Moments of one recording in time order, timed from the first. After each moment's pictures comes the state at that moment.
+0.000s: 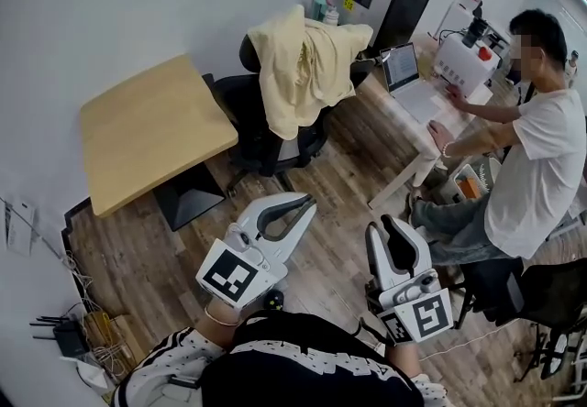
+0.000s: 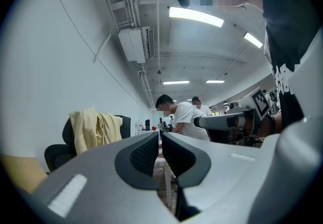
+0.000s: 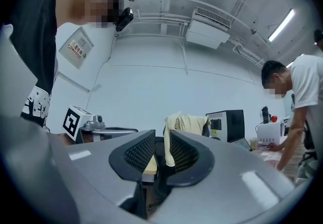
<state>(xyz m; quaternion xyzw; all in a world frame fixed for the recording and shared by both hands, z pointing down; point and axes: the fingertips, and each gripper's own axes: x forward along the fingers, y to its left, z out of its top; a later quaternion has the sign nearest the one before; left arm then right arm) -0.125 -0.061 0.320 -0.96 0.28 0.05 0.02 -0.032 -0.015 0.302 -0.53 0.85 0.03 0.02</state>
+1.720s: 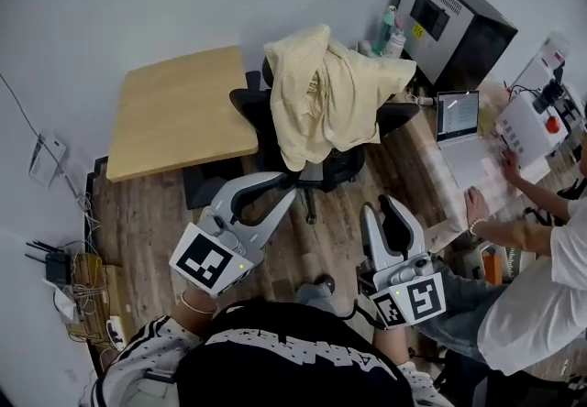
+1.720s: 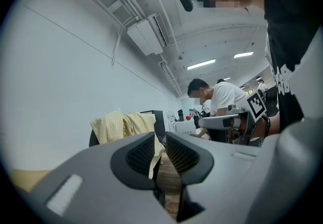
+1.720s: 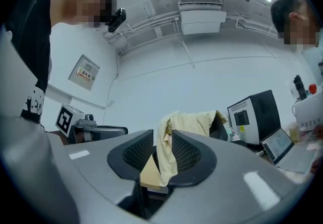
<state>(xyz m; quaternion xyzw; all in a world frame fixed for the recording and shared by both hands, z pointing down) -0.103 -0.190 0.308 -0.88 0.47 -0.02 0.06 0.030 -0.198 0.308 -0.38 0.92 -0.01 0.09</state>
